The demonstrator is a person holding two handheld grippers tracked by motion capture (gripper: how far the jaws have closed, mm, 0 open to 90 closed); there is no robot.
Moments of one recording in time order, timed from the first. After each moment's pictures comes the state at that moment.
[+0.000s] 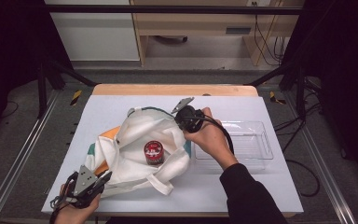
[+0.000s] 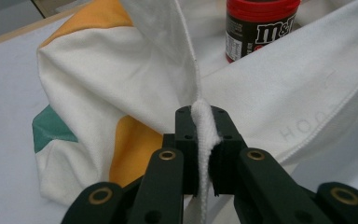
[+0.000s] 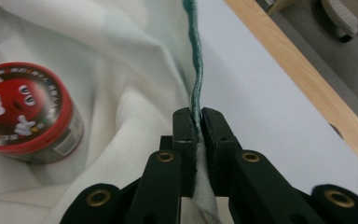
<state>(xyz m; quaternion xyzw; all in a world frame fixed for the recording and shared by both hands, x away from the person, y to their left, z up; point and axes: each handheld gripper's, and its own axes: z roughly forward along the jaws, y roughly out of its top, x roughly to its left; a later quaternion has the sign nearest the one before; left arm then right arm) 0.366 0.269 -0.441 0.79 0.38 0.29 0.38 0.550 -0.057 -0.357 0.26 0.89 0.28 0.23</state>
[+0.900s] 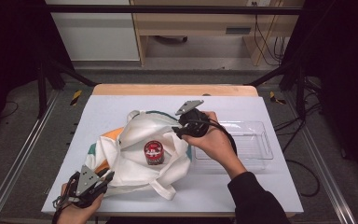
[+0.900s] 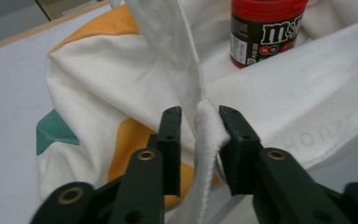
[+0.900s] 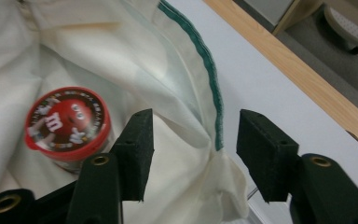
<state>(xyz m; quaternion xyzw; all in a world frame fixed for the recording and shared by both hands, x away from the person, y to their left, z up) 0.369 0.268 -0.447 0.78 0.38 0.30 0.39 0.524 -0.067 -0.349 0.27 0.87 0.35 0.22</state>
